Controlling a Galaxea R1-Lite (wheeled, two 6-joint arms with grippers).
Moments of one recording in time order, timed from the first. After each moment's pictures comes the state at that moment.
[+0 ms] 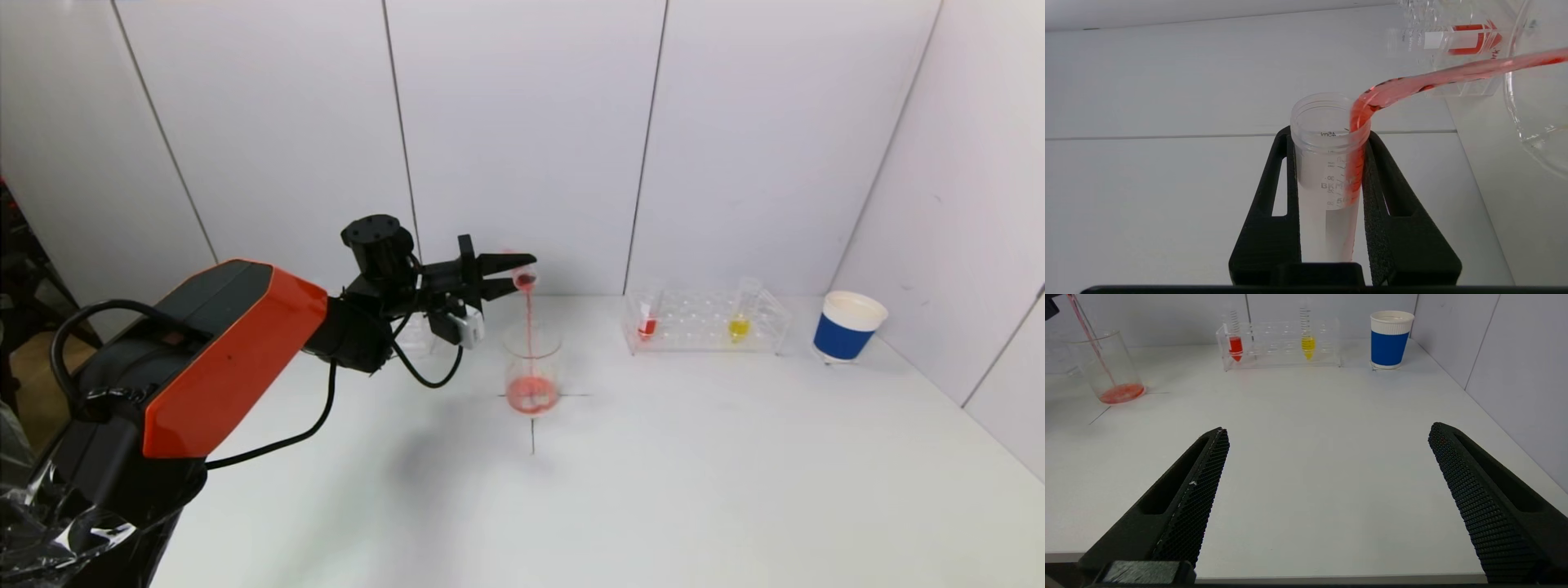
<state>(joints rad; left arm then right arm) -0.31 2.47 -1.61 -1.10 -1.06 1.47 0.00 0.00 0.00 -0.01 -0.02 0.05</state>
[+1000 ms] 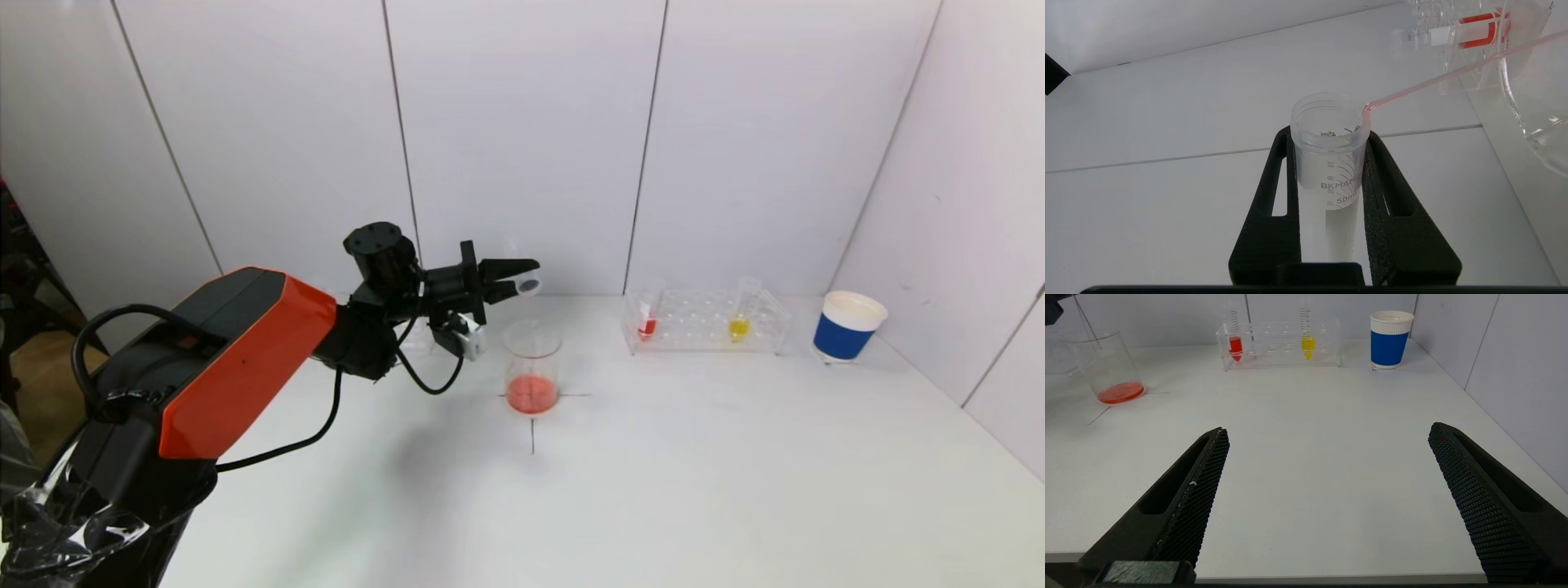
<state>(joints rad) -0.32 2.50 -1.61 -1.19 -1.08 1.56 0.00 0.00 0.00 -0.01 -0.02 0.05</state>
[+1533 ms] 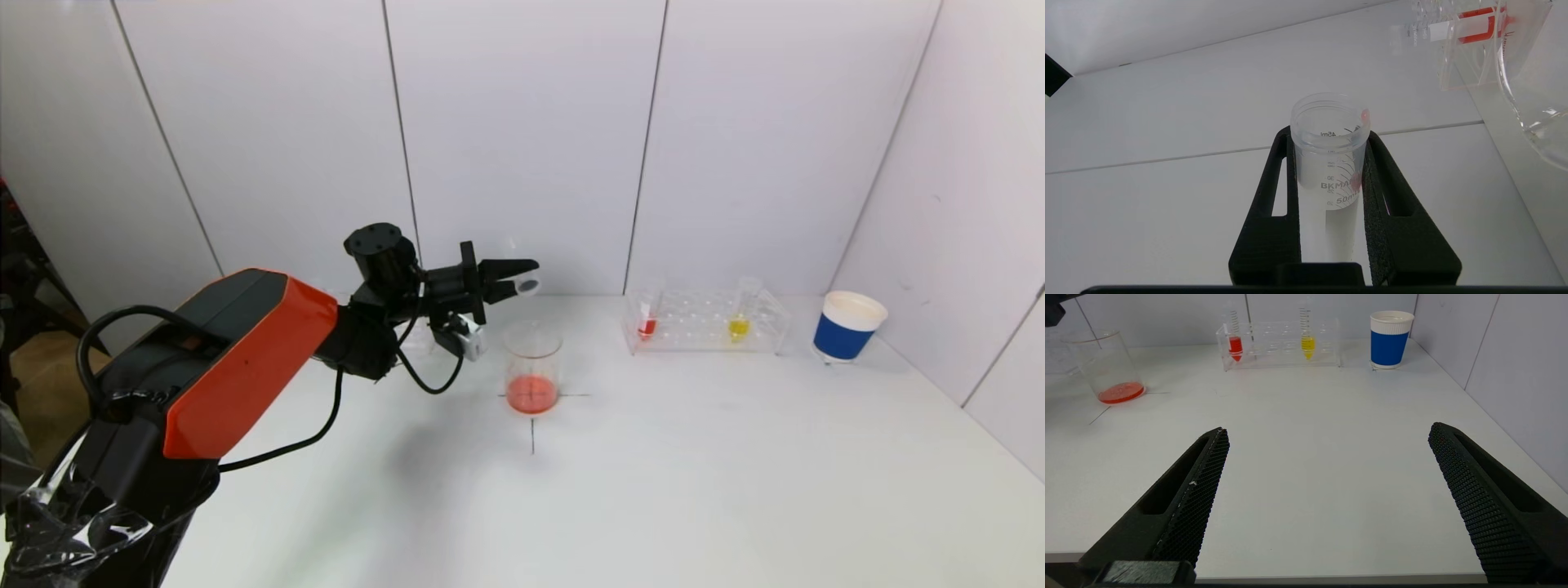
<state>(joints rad) -0.31 2.51 -1.62 -1.19 -1.08 1.57 0.00 0.00 0.00 -0.01 -0.02 0.05</state>
